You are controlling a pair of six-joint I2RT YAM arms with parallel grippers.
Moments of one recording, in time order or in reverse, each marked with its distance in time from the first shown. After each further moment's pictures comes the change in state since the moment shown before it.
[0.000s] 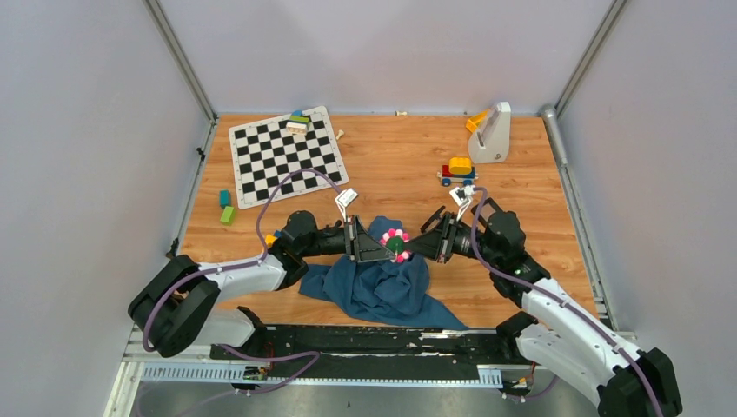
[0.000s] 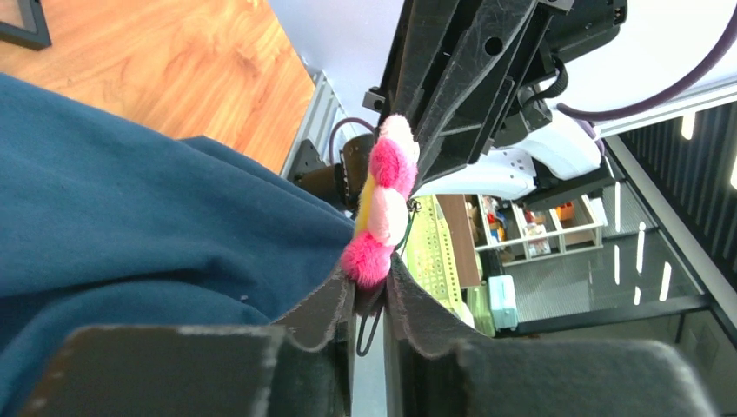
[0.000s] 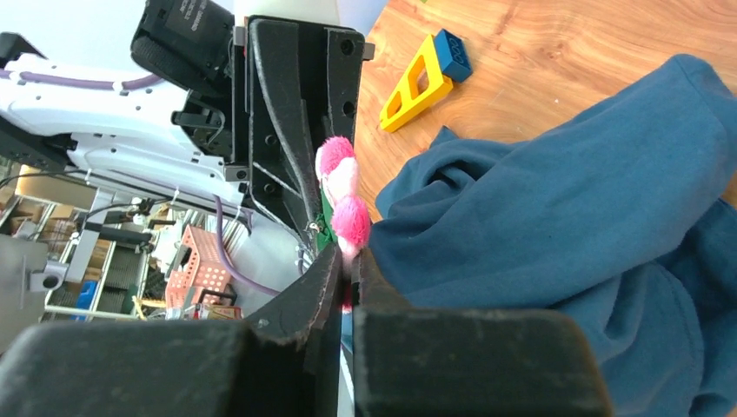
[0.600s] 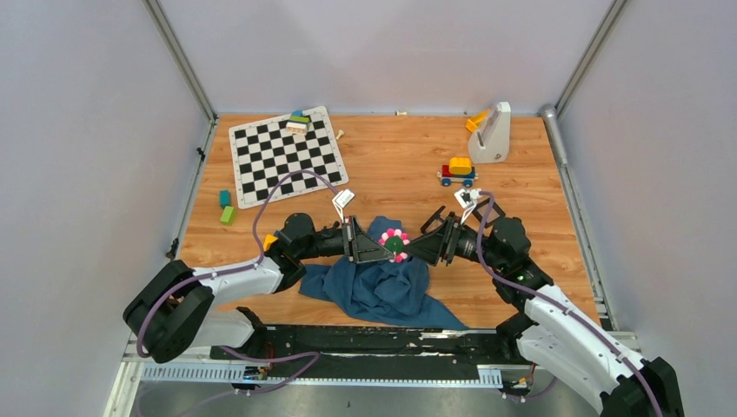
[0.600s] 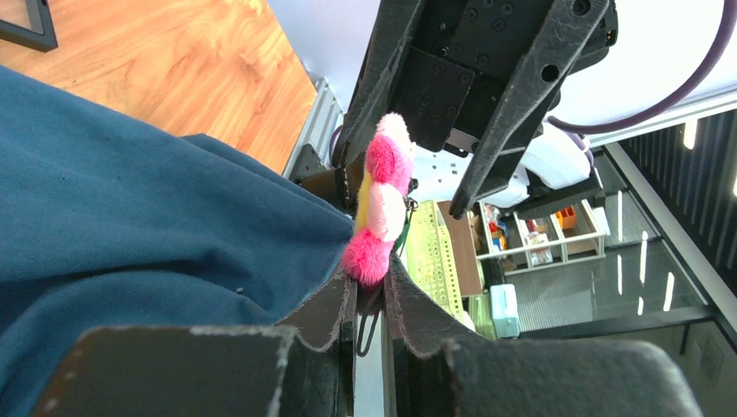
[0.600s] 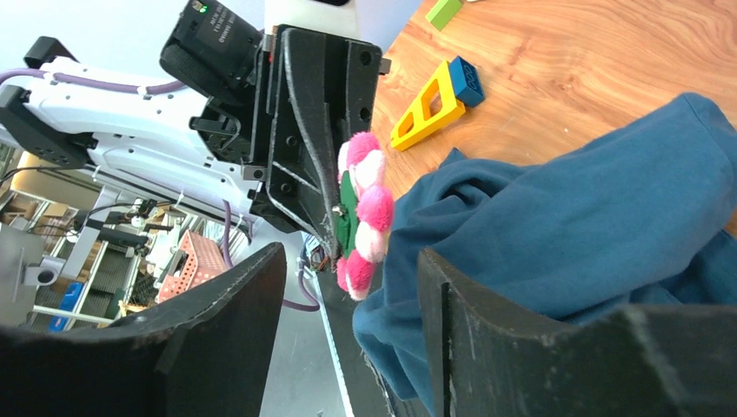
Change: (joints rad) left arm -0.005 -0.045 -0.018 -0.017 -0.046 0.000; right arm 0.004 -0.064 -0.023 0.024 0.028 -0.004
